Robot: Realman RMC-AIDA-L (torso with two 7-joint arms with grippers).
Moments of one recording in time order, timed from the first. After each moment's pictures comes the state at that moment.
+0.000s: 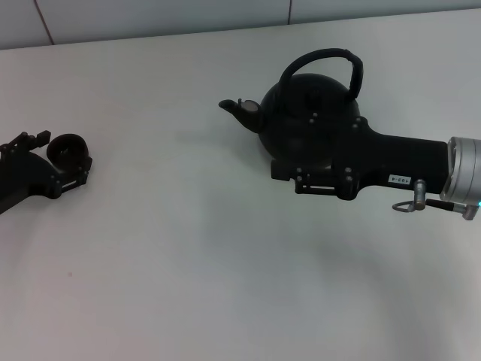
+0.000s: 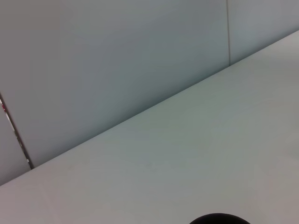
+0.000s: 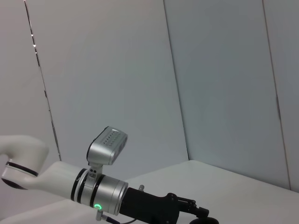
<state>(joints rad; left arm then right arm) -0.48 -2.07 0.82 0.39 1.61 0.88 -0.79 0.33 2.08 -1.06 -0.72 -1.51 -1.53 1.23</state>
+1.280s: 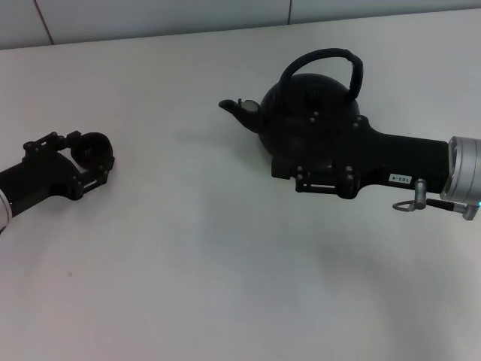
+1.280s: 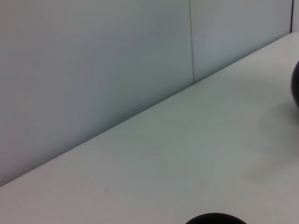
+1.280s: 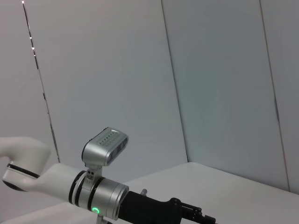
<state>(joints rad) -0.49 -2.07 0.88 0.40 1.60 0.96 -0.83 0.33 2.08 -1.06 -0.72 -1.50 -1.53 1.23</state>
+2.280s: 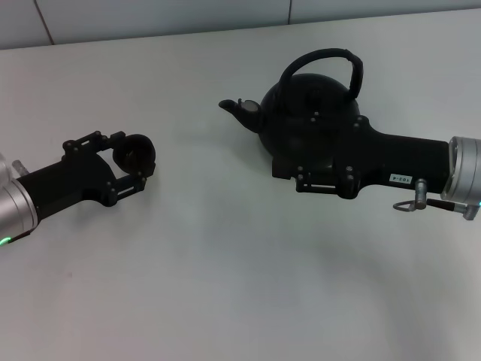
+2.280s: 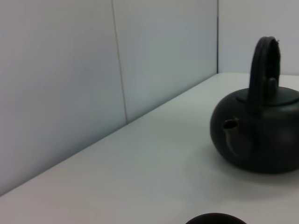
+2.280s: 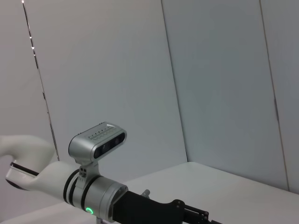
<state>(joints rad) -0.50 -2.07 0.94 0.39 1.60 1.12 -0.84 0.33 2.08 -1.06 -0.72 -1.50 -1.53 1.23</state>
